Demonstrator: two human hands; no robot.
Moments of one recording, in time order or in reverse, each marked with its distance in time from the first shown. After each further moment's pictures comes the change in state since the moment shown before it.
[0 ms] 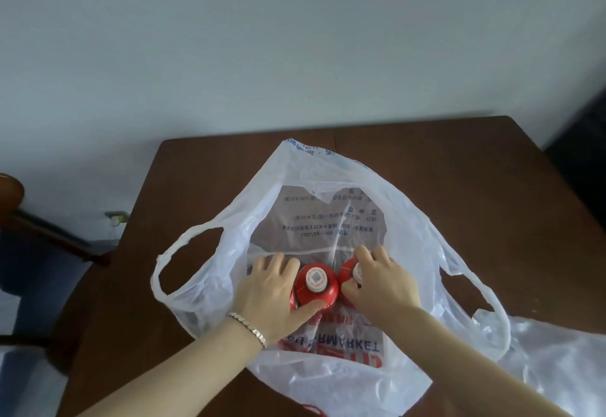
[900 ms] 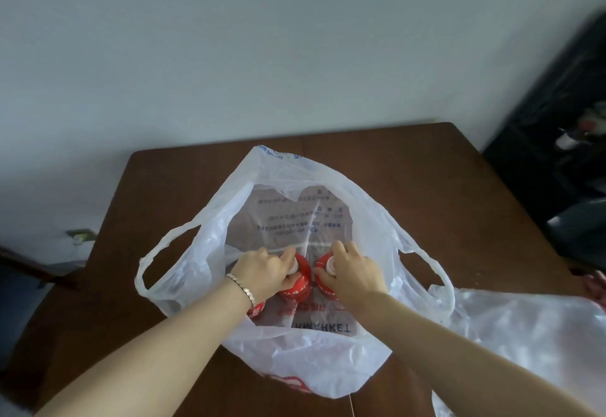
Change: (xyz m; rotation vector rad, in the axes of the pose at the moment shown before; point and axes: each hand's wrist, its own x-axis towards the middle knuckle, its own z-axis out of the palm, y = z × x) left_hand 0.037 -0.002 0.019 0.187 0.285 0.430; right_hand -0.024 -0.003 -0.011 -0.015 0.000 0.038
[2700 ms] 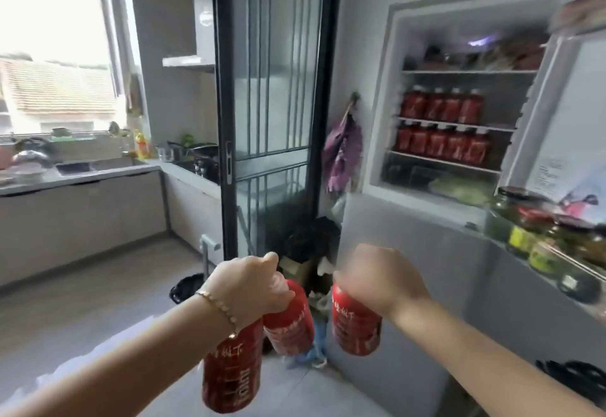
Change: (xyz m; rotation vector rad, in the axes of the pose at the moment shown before) left_hand -0.285 1.122 -0.517 -0.496 0.520 1.845; right_hand -1.172 0.309 -0.014 -0.088 1.104 2.083
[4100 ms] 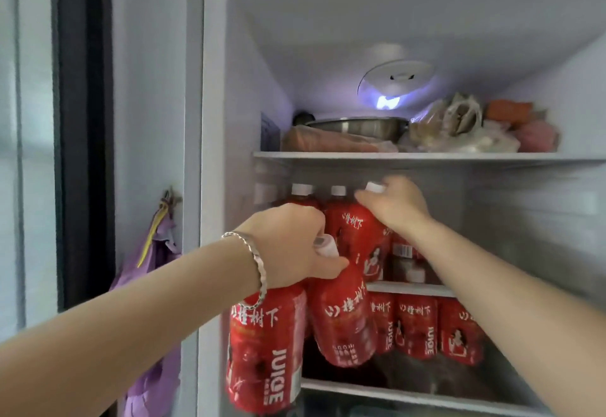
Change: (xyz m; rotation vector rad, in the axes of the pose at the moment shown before) left_hand 0.864 0.158 0.074 -0.433 0.210 0.610; right_hand 0.737 0.444 -0.117 0.073 0.736 0.524
